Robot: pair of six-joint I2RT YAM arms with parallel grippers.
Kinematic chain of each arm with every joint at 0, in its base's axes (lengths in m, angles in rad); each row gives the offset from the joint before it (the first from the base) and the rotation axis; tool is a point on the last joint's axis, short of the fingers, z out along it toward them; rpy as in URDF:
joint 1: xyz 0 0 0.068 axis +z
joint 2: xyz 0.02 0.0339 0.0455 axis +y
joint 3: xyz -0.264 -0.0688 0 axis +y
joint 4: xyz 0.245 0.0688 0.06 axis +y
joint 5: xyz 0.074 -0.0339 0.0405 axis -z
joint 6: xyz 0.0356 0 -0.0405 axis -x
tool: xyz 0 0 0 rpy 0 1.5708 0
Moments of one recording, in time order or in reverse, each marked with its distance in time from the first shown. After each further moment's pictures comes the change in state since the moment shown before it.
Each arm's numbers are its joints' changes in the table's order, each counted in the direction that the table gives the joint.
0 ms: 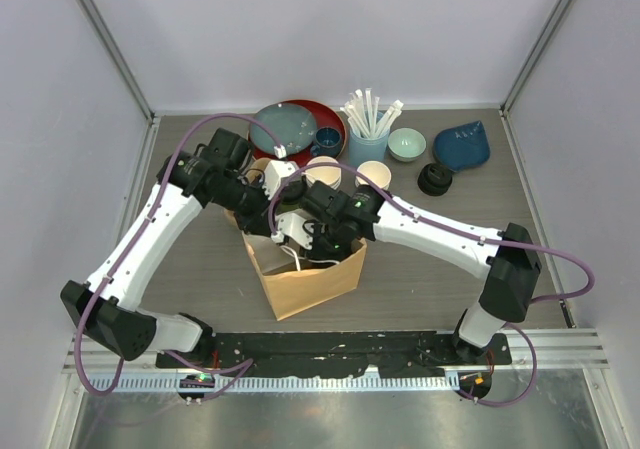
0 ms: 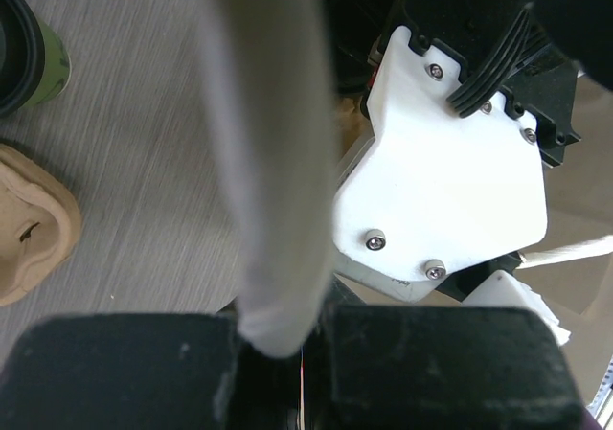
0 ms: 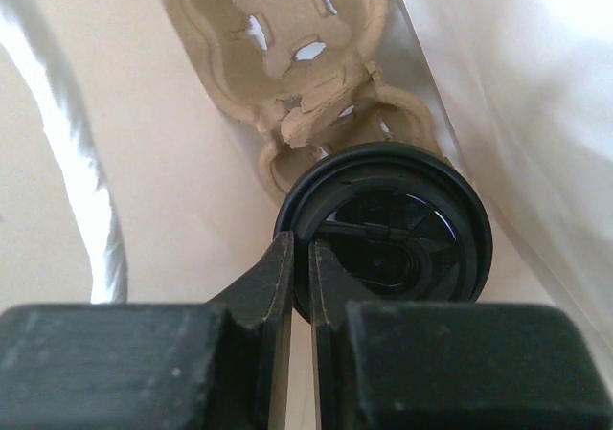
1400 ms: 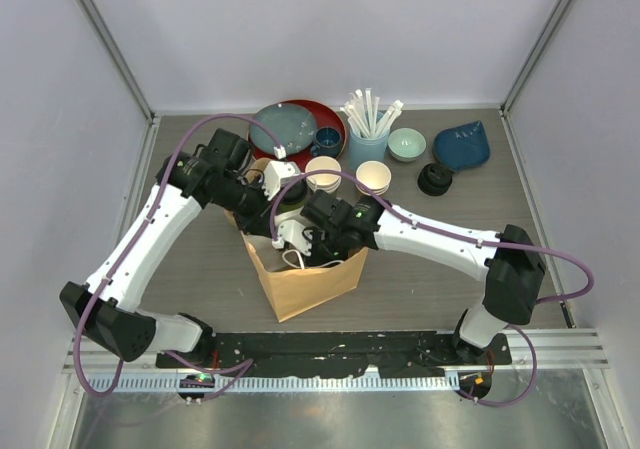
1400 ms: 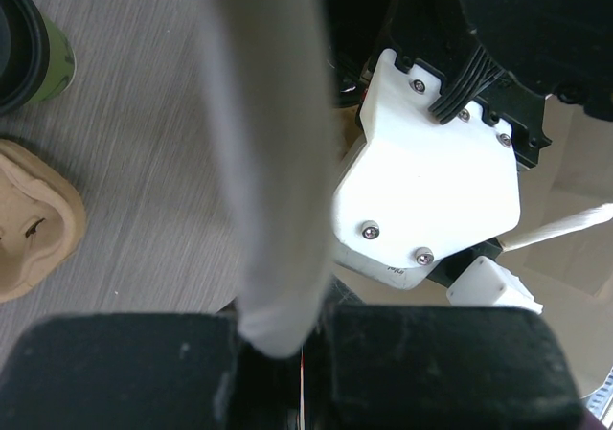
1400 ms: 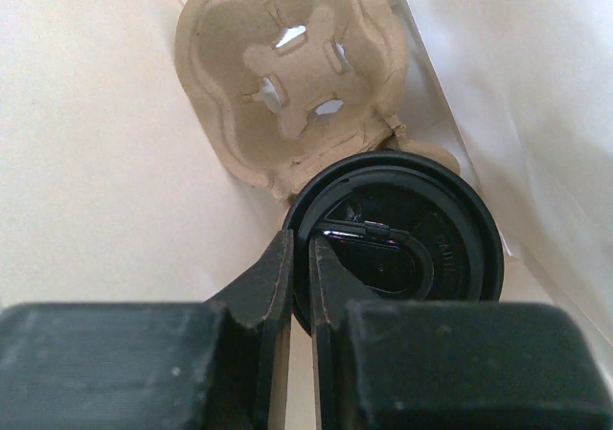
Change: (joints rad) left arm -0.001 -0.006 0.000 0.003 -0.014 -0.004; right arm 0.008 -0.024 0.128 -0.157 -0.042 -0.016
